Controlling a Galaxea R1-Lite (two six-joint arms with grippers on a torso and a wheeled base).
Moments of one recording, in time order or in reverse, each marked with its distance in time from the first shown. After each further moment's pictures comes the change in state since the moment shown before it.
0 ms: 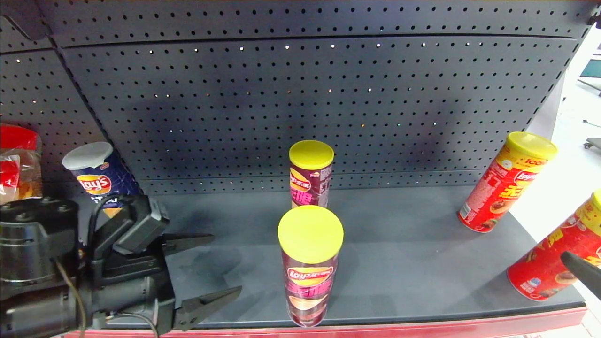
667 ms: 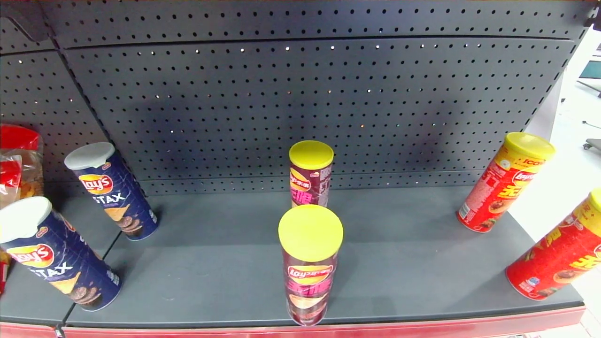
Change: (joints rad) left arm 0.250 -1.063 -0.140 1.284 0.411 -0.182; right arm -0.263 -0.413 -0.199 0.863 -0.033 -0.069
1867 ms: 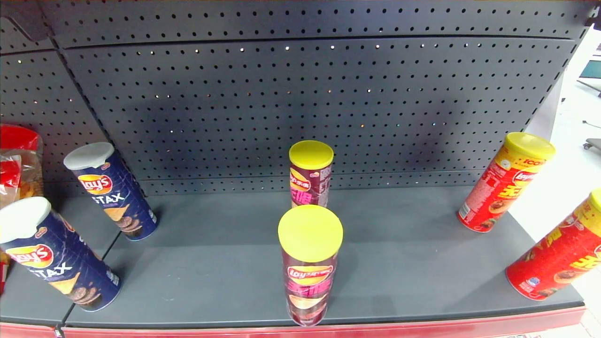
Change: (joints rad) left arm 0.253 -0.206 0.484 -0.682 0.046 -0.001; right arm -0.067 -0.238 0.443 -0.408 0.035 0.054
